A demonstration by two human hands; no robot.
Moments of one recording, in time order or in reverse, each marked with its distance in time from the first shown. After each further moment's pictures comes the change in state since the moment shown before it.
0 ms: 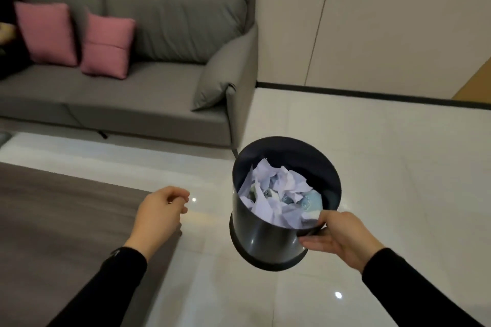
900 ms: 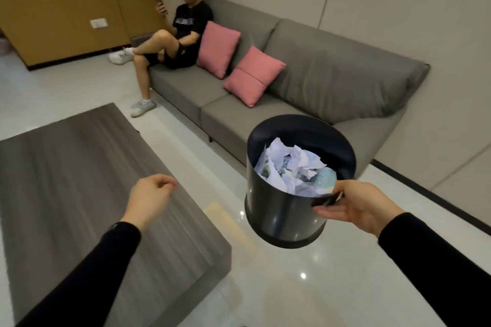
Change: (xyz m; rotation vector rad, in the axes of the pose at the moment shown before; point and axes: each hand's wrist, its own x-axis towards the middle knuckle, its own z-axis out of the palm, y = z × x) left_hand 0.130 -0.001 -0.254 -0.174 0.550 -0.279; right_hand 0.040 -0.284 0.310 -0.449 -0.325 -0.129
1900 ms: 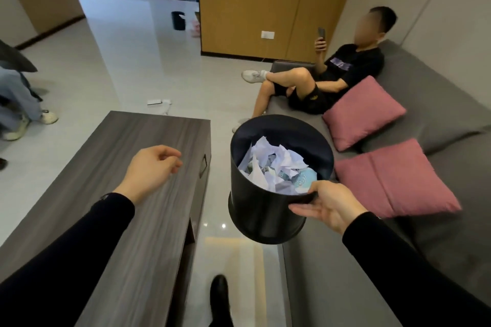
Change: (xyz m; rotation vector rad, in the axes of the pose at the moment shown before) left_hand 0.397 0.114 -0.029 -0.185 0.623 -0.223; right_hand 0.437 -0.341 0.344 -0.474 -0.594 -0.018
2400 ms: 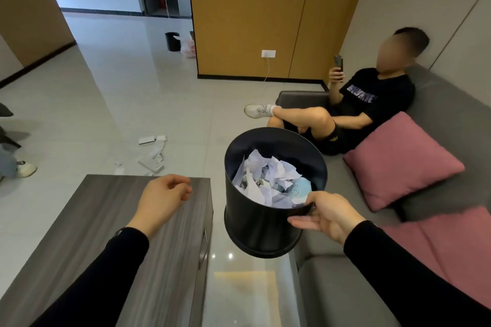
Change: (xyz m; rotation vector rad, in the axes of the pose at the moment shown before) left_hand 0.323 0.059 0.044 -0.119 -0.012 -0.106; right_hand 0.247 -0.219 0.115 0.012 -0.043 0.033
